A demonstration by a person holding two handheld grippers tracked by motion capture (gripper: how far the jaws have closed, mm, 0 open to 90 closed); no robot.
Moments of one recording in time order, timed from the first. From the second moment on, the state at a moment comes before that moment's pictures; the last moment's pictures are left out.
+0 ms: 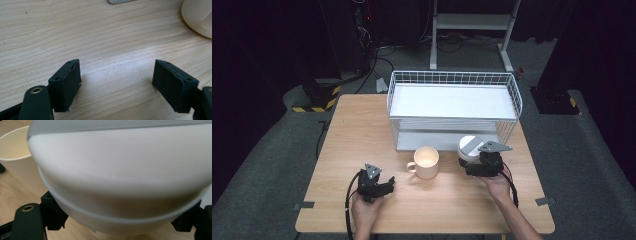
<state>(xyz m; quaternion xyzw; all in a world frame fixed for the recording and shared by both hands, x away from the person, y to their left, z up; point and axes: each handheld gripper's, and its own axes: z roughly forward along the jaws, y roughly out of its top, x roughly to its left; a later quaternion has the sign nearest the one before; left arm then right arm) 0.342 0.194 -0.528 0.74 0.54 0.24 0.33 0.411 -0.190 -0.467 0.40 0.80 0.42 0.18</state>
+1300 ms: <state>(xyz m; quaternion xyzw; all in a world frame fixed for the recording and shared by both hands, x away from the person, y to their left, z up) 0.342 0.195 -0.528 0.74 0.54 0.24 0.32 0.461 -0.186 -0.471 0.43 0.79 0.39 0.21</state>
